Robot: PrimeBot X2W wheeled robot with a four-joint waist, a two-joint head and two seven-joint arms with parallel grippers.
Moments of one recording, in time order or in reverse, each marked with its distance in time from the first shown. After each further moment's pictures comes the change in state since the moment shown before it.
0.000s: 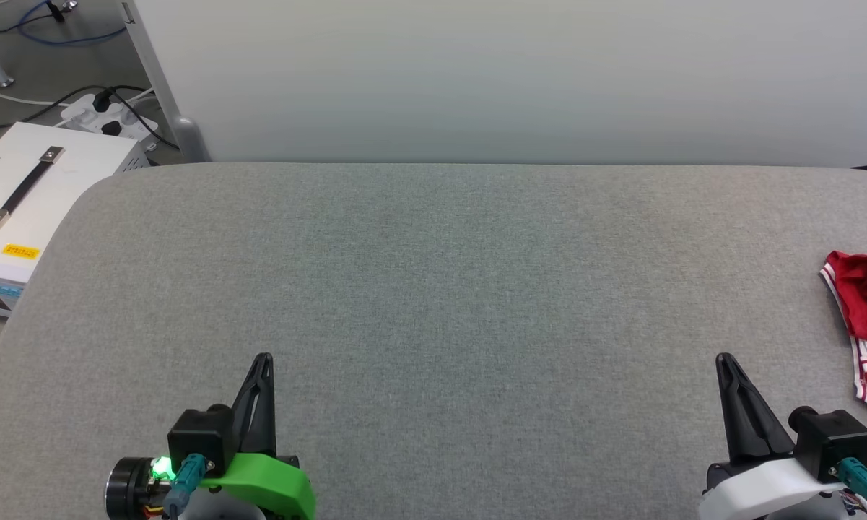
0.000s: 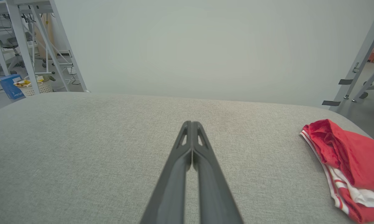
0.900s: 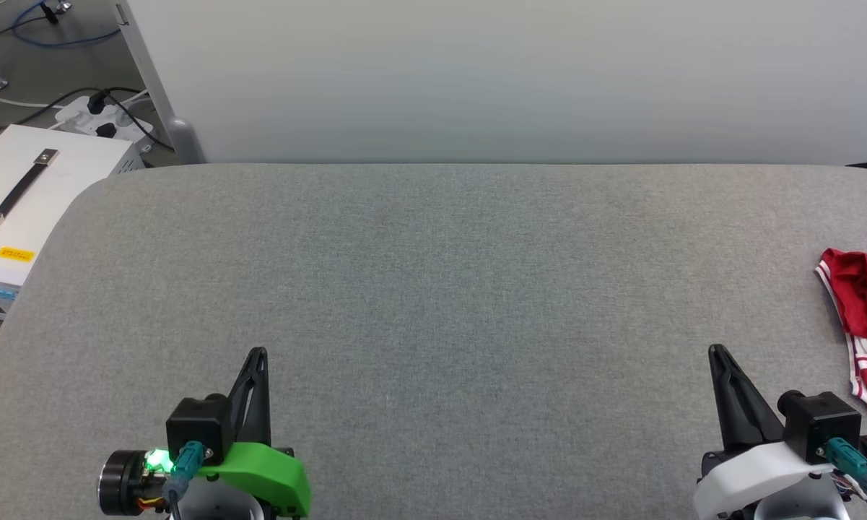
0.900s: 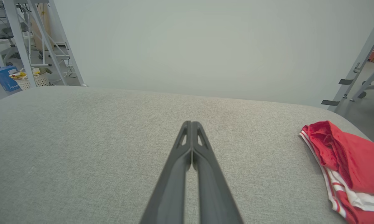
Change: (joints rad) left arm -0.010 -0.001 0.013 -0.021 0.025 0.007 0.053; right arm -0.035 0.000 0.006 0.008 -0.022 0.000 0.055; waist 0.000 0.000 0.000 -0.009
